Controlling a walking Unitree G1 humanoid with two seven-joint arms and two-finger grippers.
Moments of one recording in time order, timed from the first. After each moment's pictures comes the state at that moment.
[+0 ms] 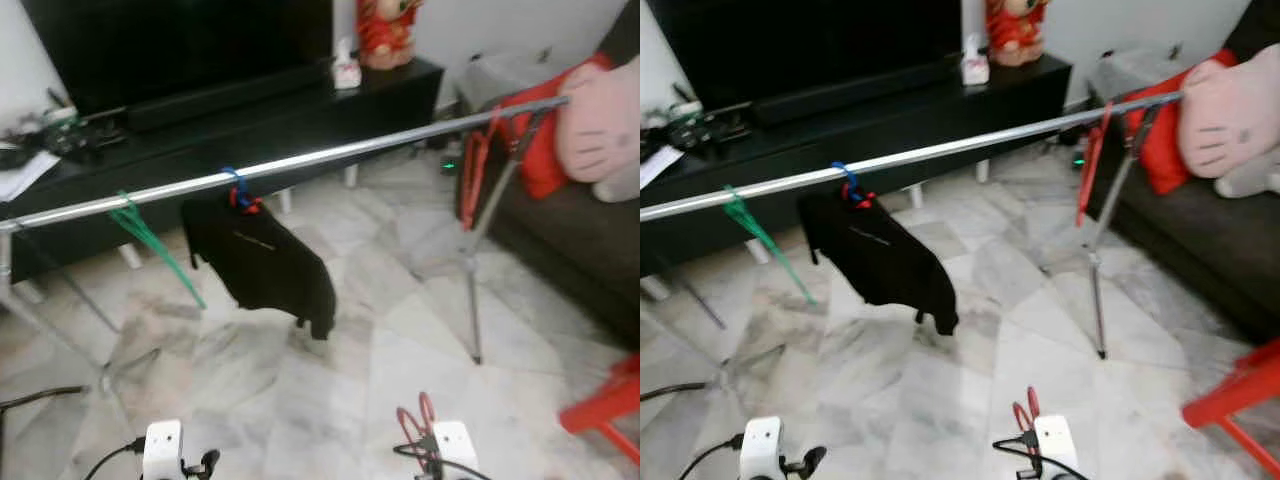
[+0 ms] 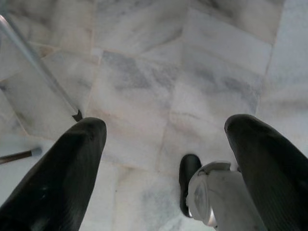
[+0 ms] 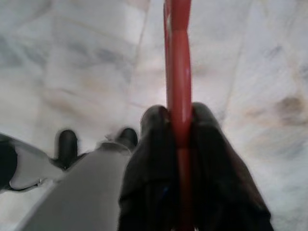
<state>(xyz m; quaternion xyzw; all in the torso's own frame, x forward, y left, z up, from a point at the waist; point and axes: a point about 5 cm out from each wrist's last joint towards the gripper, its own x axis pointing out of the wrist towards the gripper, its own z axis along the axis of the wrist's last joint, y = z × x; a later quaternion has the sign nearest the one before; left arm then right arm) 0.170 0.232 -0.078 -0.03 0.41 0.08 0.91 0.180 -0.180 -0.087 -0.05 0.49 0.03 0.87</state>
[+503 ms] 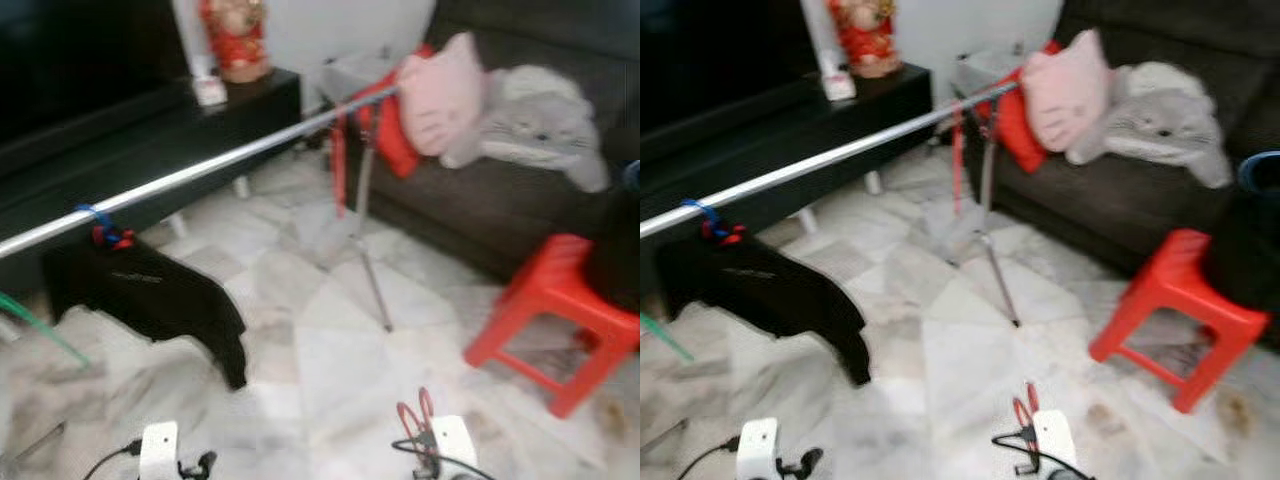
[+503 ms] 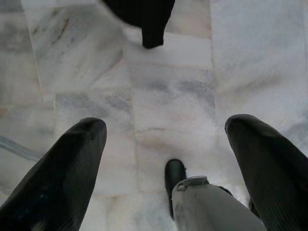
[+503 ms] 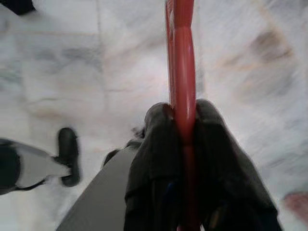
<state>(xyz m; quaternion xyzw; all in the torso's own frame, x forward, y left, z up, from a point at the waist) 0.177 0.229 -0.075 -0.03 0.40 0.07 0.91 0.178 -0.176 -0.089 -0.04 0.49 0.03 0.87</state>
